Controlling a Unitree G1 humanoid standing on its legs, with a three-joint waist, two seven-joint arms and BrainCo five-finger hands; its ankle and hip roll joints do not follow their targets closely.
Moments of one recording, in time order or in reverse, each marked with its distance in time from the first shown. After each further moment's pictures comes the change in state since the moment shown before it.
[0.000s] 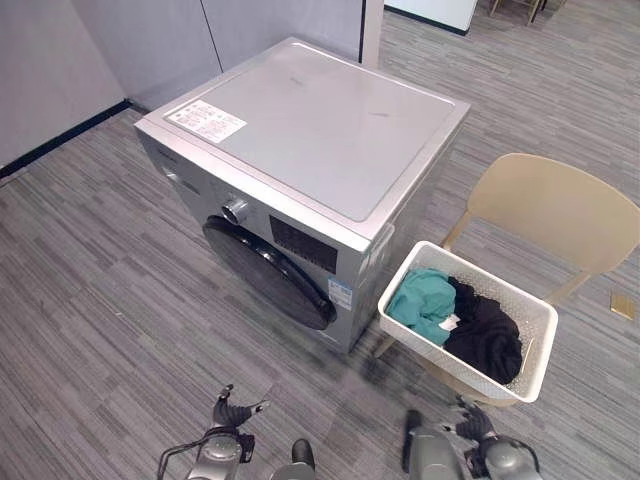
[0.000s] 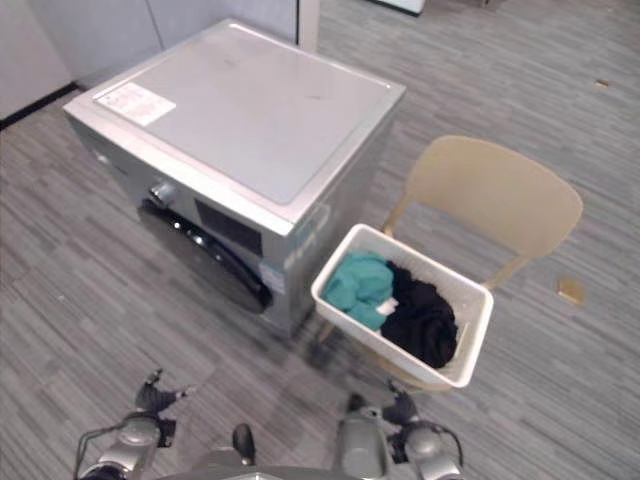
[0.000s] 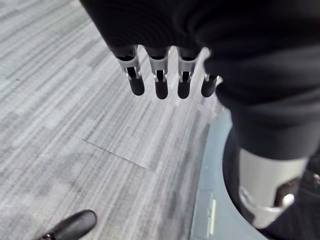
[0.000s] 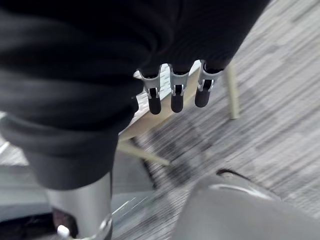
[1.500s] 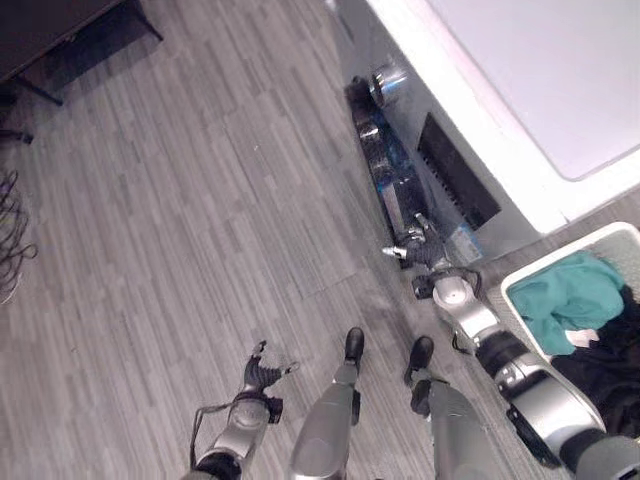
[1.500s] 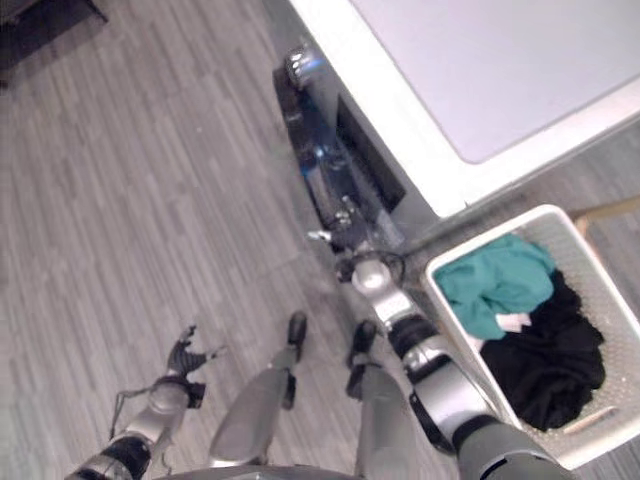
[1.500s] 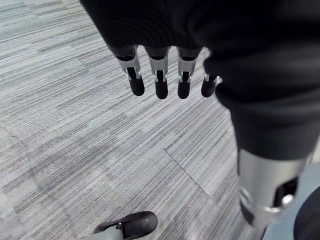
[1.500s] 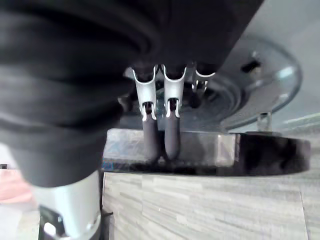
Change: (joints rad) left arm -0.108 -0.033 -0.156 -0.165 -0.088 -0.068 0.042; right arm -0.760 0.030 0.162 -0.004 0.228 -0.061 -0.155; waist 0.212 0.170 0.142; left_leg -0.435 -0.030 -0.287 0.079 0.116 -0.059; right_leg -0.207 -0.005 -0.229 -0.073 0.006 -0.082
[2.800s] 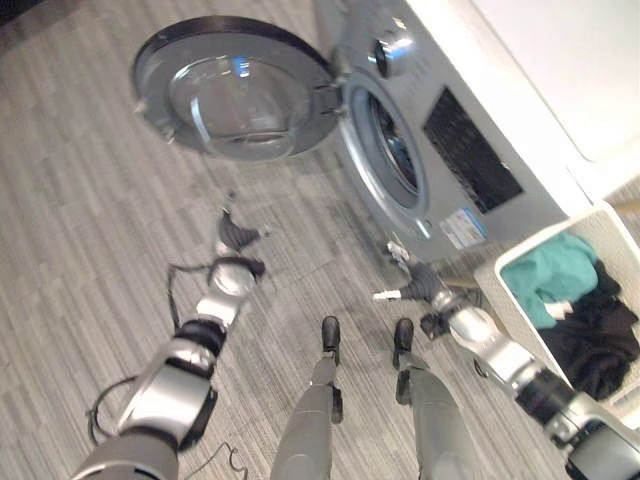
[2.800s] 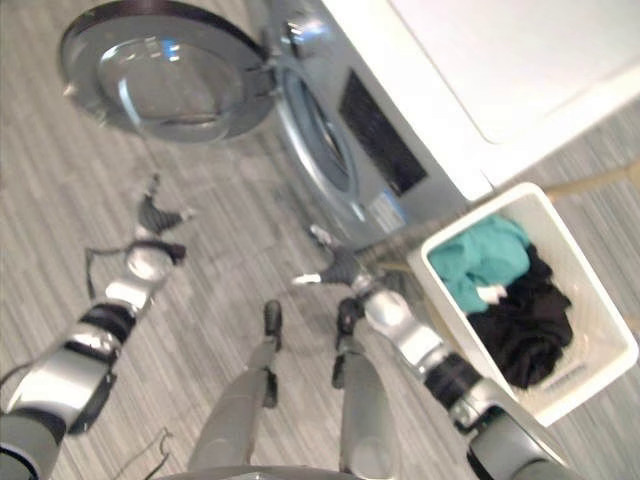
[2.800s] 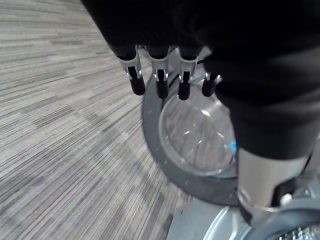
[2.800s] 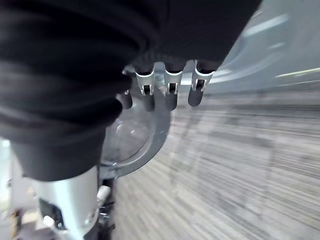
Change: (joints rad) left arm -0.668 0.254 -0.003 0.134 0.046 0.047 0.119; right arm 0.390 -0.285 0.150 -0.523 0.043 -0.040 0.224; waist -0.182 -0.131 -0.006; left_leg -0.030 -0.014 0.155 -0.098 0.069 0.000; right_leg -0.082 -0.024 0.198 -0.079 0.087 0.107
